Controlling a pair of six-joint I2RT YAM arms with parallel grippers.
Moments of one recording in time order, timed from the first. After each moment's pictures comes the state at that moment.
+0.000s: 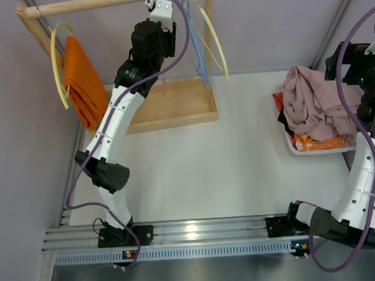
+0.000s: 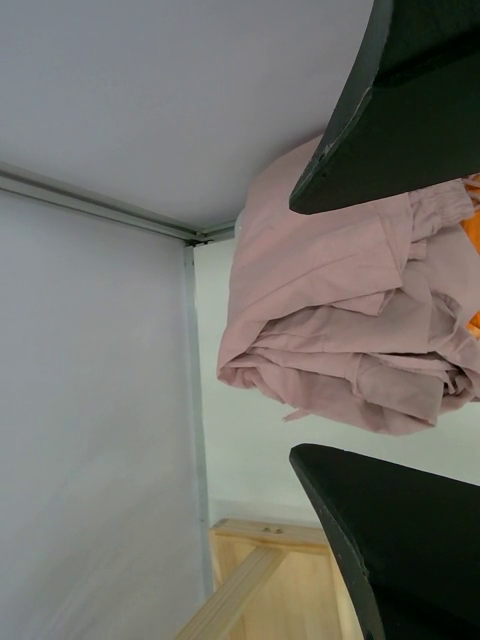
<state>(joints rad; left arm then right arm) -0.50 1.91 2.33 -0.47 -0.29 0.08 -0.40 1.16 1.77 -0.72 -0.30 -0.06</state>
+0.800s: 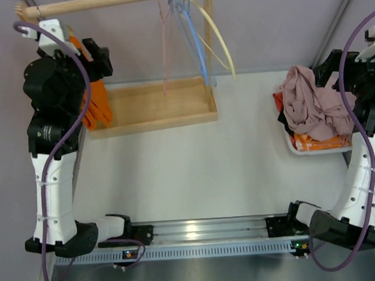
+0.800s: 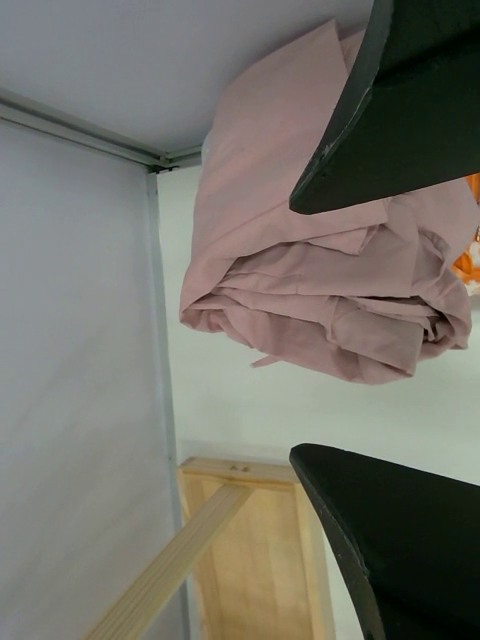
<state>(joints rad) -0.22 1.26 1.94 -0.56 -0.14 -0.10 -0.40 1.14 1.65 -0.70 -0.41 0.02</state>
